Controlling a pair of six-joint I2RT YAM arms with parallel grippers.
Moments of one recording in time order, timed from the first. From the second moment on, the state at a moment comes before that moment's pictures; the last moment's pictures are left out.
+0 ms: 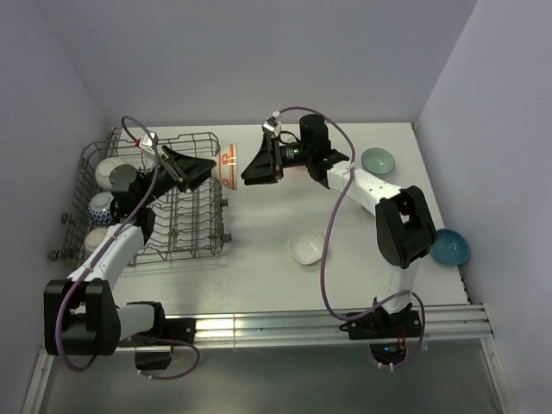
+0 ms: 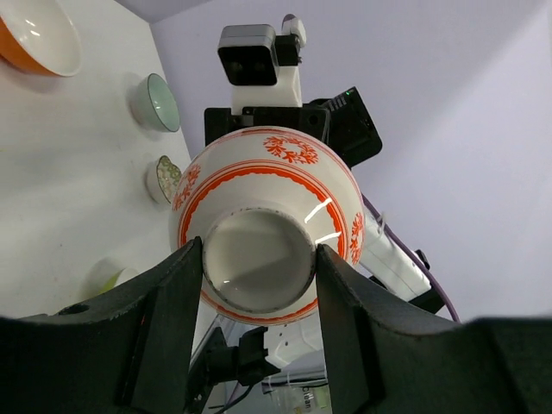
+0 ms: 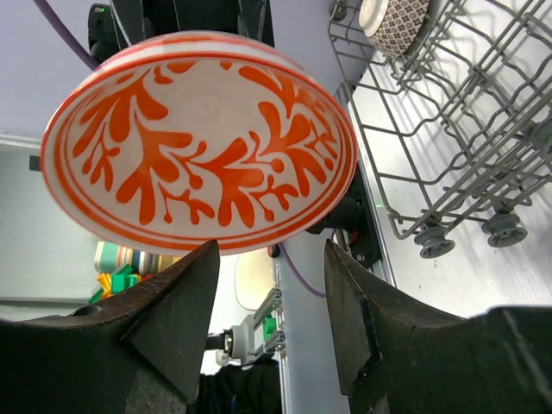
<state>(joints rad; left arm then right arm) -0.04 1.21 0.69 0.67 0.85 -1.36 0.48 1.84 1.39 0.23 -1.17 1.05</state>
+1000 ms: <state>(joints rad) 0.19 1.54 1.12 0.01 0.52 -0.67 0.41 1.85 1.44 -0.02 -1.12 0.85</state>
